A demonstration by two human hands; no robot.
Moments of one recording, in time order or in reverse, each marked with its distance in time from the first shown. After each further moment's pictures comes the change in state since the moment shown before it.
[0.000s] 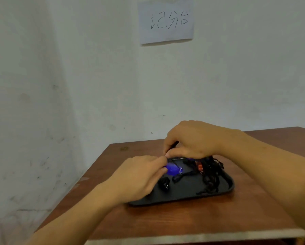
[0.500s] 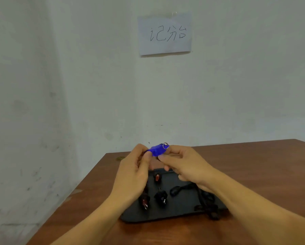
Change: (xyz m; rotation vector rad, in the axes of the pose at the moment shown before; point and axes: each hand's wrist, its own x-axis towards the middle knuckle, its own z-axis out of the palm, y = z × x) left_hand 0.020 0.001 0.016 -0.599 0.503 -0.488; right_hand 0.005 -0.002 0.063 1.166 0.334 0.387
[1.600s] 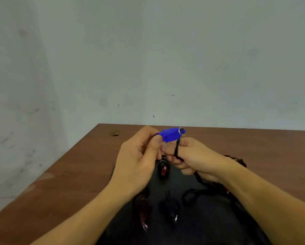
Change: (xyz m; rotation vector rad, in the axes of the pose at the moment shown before) left_hand 0.051 -0.112 0.056 -0.162 0.030 -0.024; right_hand 0.132 0.091 0.001 -0.022 -0.270 0.256
